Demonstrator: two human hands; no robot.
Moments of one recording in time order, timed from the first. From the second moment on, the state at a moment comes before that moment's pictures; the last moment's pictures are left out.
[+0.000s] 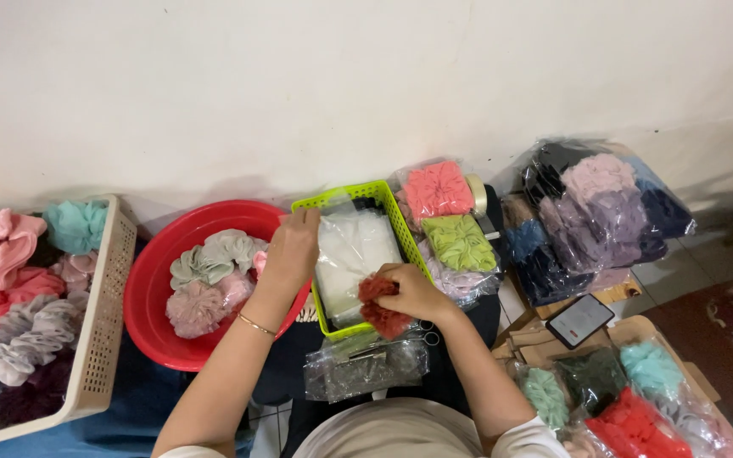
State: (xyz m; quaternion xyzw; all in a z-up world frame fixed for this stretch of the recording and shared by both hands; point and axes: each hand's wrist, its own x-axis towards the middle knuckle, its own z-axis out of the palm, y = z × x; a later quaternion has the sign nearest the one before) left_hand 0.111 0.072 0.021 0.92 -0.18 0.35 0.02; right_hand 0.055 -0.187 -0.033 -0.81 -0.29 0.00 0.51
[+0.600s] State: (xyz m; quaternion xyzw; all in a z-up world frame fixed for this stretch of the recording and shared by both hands) left_hand 0.070 0.064 0.058 0.92 -0.24 0.30 0.07; right_hand 0.005 -0.218 0.013 -0.56 -0.21 -0.09 0.79
